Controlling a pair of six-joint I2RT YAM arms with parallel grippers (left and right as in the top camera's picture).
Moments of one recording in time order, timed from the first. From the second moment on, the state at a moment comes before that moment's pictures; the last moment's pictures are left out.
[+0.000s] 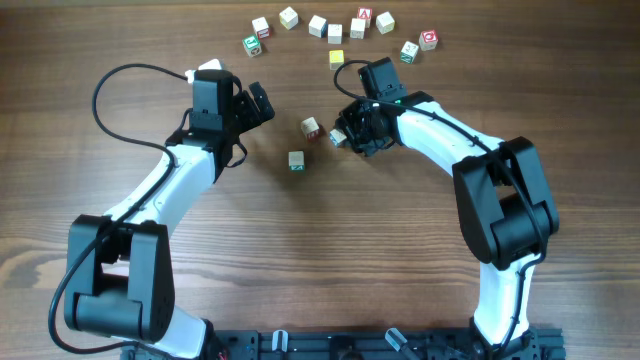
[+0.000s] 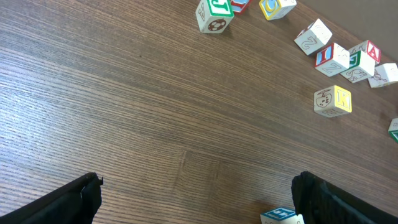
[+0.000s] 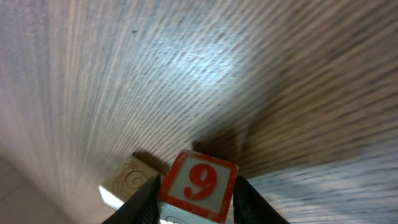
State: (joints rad) left arm -0.16 1.71 1.00 -0.06 -0.03 -0.55; right arm 0.40 2.12 1.40 -0.40 -0.34 1.33
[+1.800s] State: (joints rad) left arm -0.16 1.71 1.00 -0.05 -0.03 -0.55; right arm 0.35 2.11 1.41 -0.45 -0.27 1.17
